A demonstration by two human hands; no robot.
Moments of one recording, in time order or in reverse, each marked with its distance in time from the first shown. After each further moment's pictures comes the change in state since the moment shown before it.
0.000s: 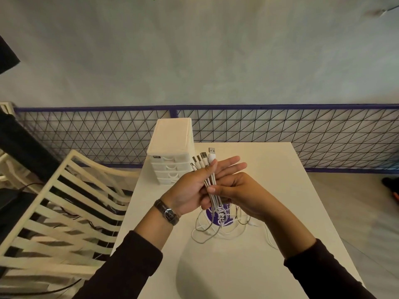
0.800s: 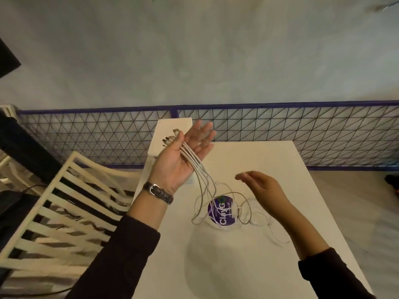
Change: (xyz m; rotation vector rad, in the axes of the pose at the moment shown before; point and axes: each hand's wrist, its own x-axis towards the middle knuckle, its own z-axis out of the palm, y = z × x) left_hand 0.012 0.040 -0.029 -0.566 0.270 0.251; right_hand -0.008 0.042 -0.051 -0.552 0.518 0.002
